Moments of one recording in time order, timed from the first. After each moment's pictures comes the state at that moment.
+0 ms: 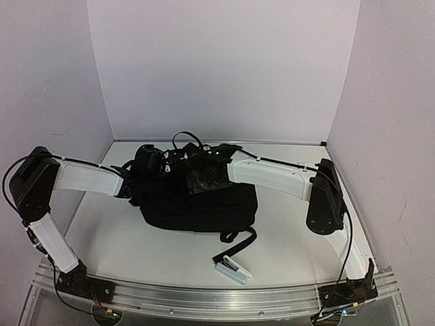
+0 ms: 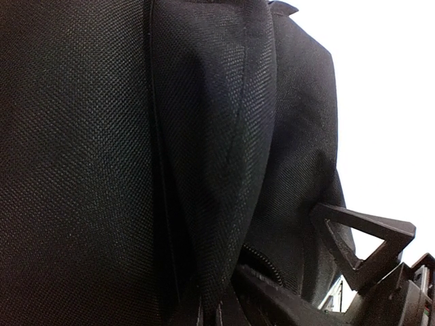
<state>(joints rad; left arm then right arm) -0.67 1.67 0.92 0.21 0.23 -0.90 1.04 2.36 2.20 -0.93 0.64 0.64</state>
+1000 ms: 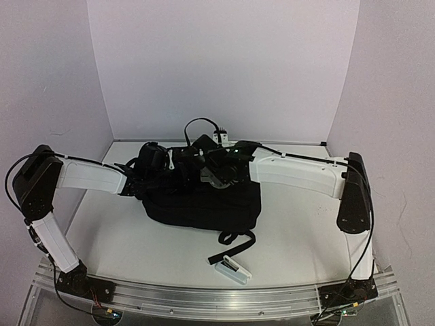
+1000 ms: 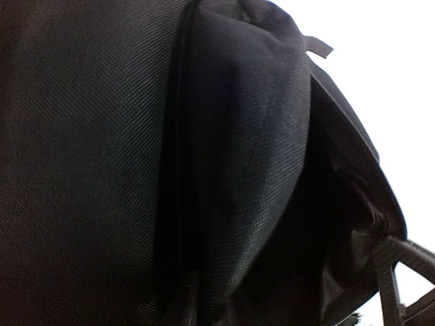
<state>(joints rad) -0.68 1.70 0.97 0.21 0.23 -0.91 1.07 2.11 1.93 -0.74 0.81 0.77</state>
